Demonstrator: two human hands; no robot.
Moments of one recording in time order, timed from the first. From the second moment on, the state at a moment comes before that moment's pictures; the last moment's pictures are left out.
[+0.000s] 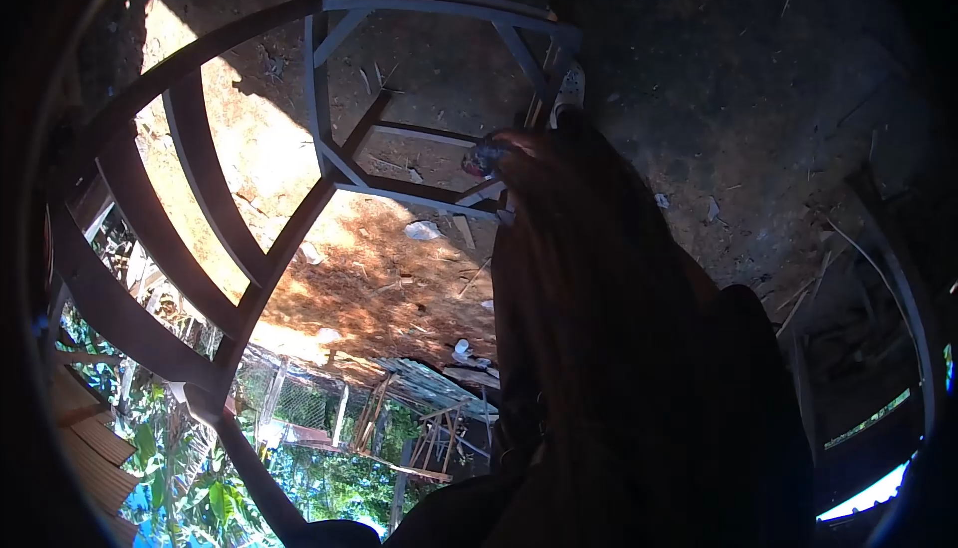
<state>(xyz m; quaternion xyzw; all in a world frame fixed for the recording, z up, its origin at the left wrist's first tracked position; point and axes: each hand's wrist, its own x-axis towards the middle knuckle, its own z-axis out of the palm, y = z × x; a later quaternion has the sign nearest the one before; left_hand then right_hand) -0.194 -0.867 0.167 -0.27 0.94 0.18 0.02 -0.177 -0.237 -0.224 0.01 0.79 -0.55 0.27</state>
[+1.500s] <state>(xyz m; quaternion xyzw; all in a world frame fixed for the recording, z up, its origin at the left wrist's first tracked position) -0.152 -0.847 0.192 -0.40 0.88 0.26 -0.05 -0.460 -0.343 -0.334 -0.18 0.90 -0.34 0.19</state>
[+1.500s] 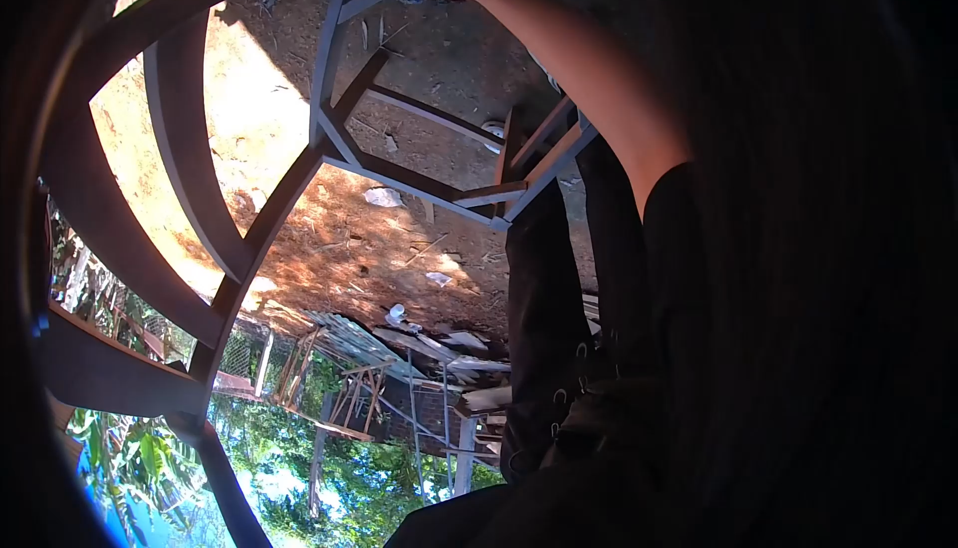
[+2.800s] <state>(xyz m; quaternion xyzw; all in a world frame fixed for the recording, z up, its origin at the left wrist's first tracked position) -0.181 -0.804 0.174 -0.22 0.95 0.20 0.00 -0.306 -0.521 -0.309 0.48 0.53 -0.63 0.31</state>
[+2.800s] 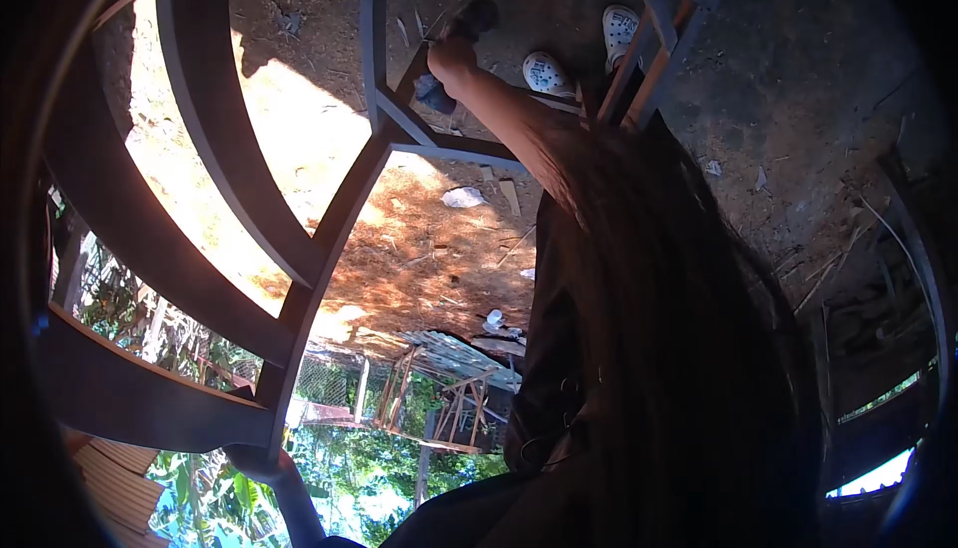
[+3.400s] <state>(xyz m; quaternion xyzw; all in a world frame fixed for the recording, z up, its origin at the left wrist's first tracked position) -0.193 -0.792 0.167 -0.22 0.93 0.29 0.02 -0.190 -0.513 -0.294 -0.13 0.72 -0.35 0.58</state>
